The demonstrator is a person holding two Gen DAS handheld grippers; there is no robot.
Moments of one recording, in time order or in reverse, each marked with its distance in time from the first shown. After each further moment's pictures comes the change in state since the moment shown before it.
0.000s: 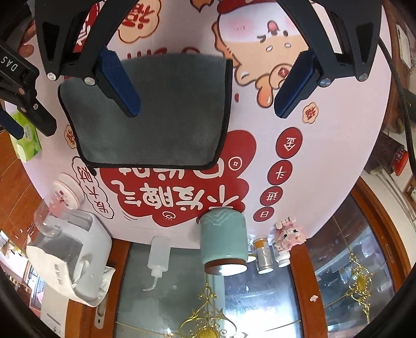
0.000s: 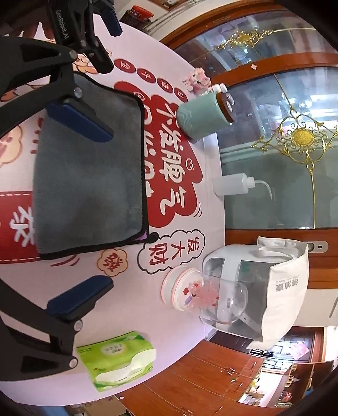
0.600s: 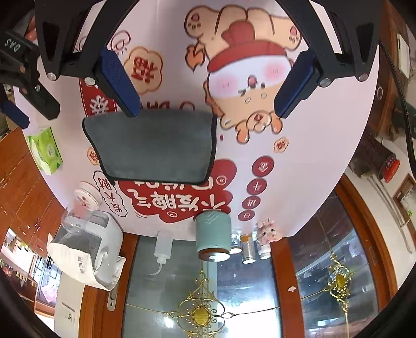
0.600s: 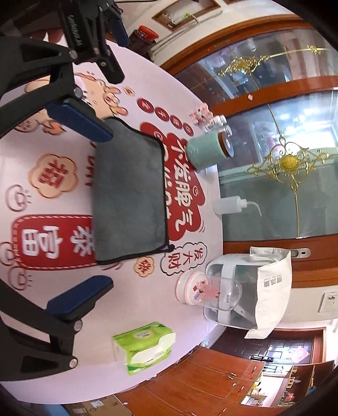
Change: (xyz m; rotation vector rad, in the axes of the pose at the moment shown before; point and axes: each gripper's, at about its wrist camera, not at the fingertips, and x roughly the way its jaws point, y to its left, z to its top) left arm -0.110 0.020 -0.061 -0.020 -0.037 -0.004; right arm -0.113 0.010 -0.056 -0.007 -0.016 0.086
